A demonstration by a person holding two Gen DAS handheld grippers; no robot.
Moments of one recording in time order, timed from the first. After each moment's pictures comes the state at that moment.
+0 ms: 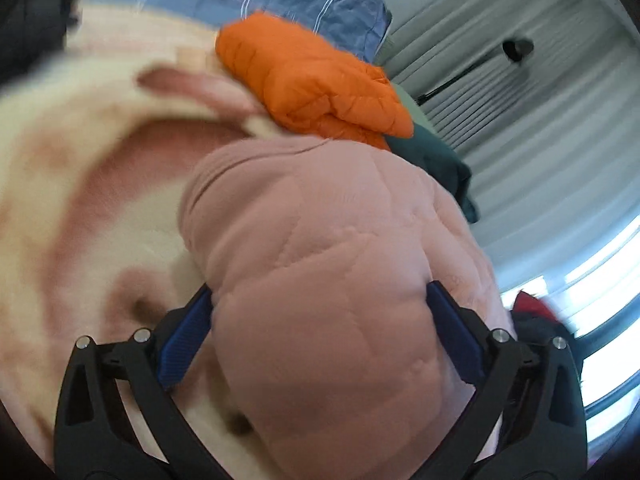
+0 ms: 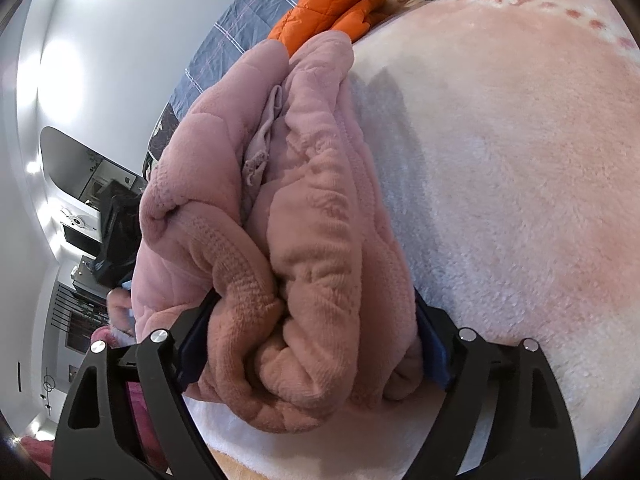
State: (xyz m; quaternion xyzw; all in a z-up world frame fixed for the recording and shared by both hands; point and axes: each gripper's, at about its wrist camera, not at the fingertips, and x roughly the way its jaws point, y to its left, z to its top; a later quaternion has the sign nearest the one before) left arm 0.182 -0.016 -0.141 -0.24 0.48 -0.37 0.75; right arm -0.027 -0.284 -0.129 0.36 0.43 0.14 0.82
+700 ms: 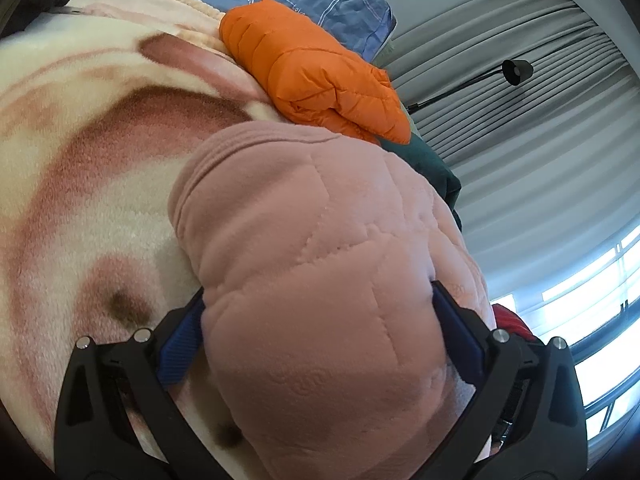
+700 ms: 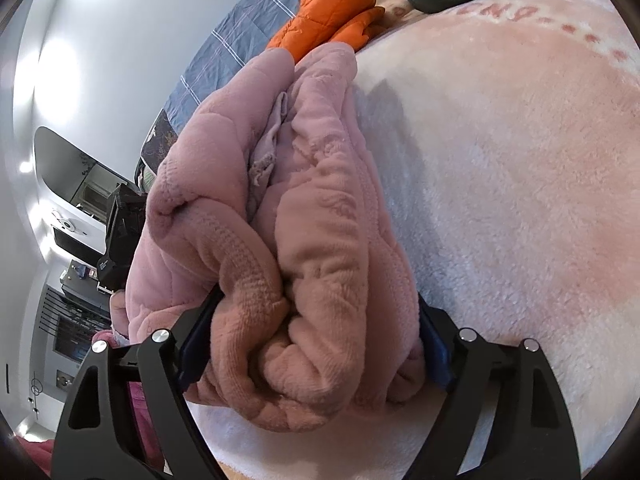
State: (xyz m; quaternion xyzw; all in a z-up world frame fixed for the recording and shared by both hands) left arm 0.186 -0.008 -0.151 -0.27 0.47 -0.38 0.75; right arm -0.041 -0.275 -0.124 0.34 0.41 0.12 0.84
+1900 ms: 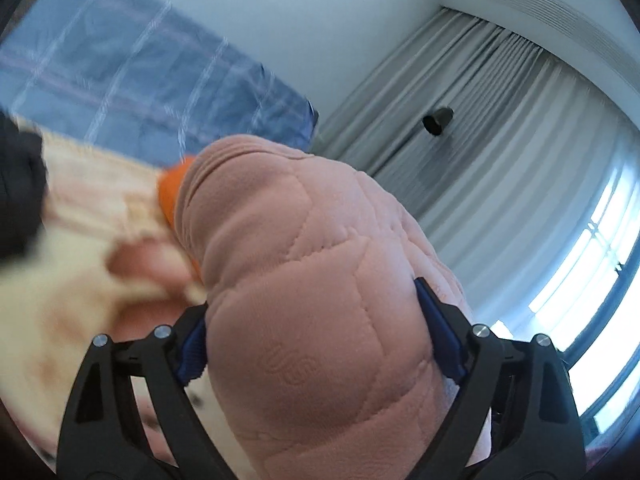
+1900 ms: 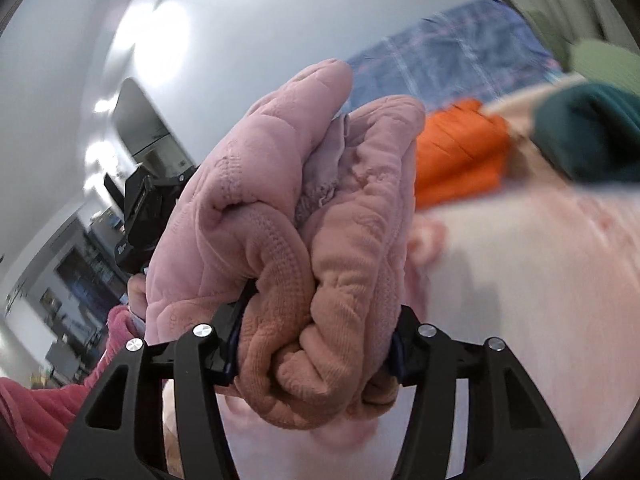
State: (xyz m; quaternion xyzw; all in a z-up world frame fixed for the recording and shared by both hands) left arm 0.179 0.040 0.011 -0.24 0.26 -0.41 0.84; right arm 0.024 -0.248 -0.003 0.22 0.28 0.27 0.90
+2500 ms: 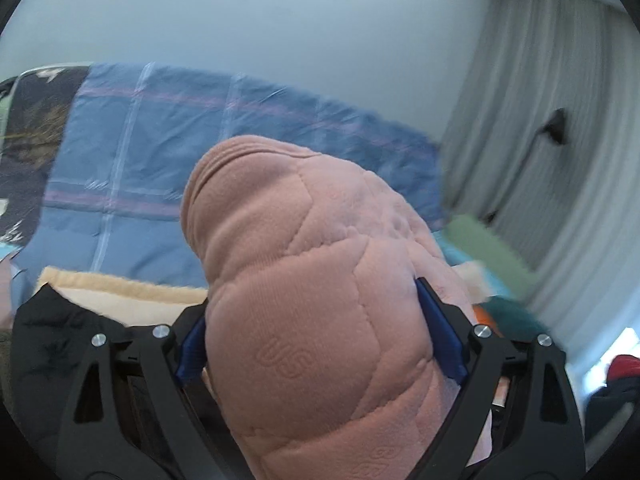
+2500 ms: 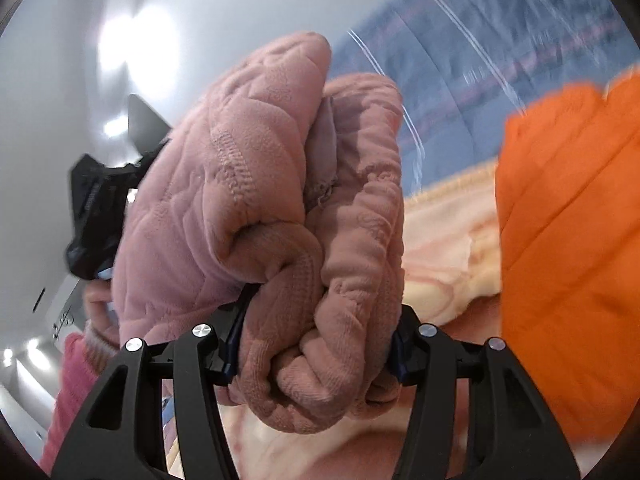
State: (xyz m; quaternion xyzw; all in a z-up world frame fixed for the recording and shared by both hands) left arm 0.418 0.117 0.056 -0.10 0.27 -0.22 0.93; right arm 0.358 -0.139 -0.089 0.30 0.35 0.30 0.84
